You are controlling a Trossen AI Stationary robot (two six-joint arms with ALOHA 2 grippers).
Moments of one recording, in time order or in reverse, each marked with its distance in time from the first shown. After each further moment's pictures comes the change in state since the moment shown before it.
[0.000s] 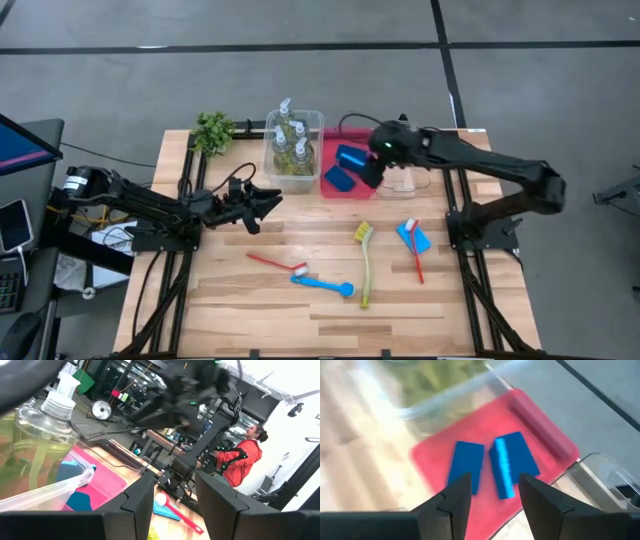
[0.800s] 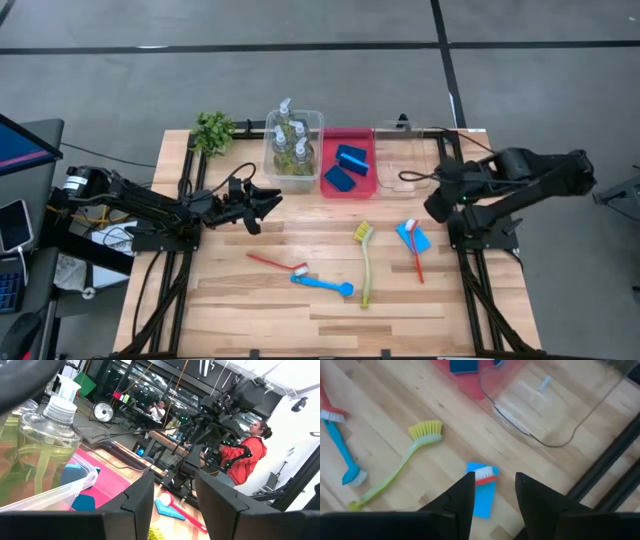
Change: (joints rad) left arm 0.000 0.000 0.000 -0.003 -0.002 0.038; right arm 0.582 -0.357 0.000 -0.770 0.177 0.816
